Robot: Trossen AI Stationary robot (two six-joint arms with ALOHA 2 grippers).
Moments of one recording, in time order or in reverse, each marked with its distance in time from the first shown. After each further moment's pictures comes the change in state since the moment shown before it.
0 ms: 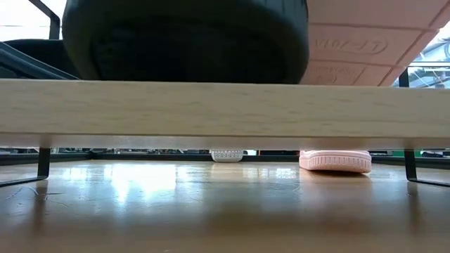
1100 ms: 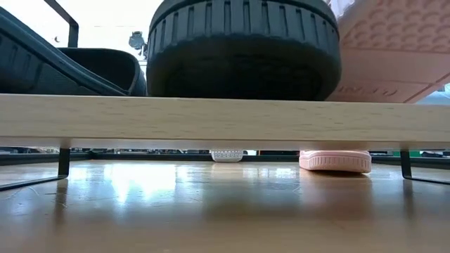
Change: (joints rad) left arm 0.000 0.000 0.000 0.000 0.003 0.008; right arm 0.002 -0.004 -0.040 -0.009 -0.050 0.015
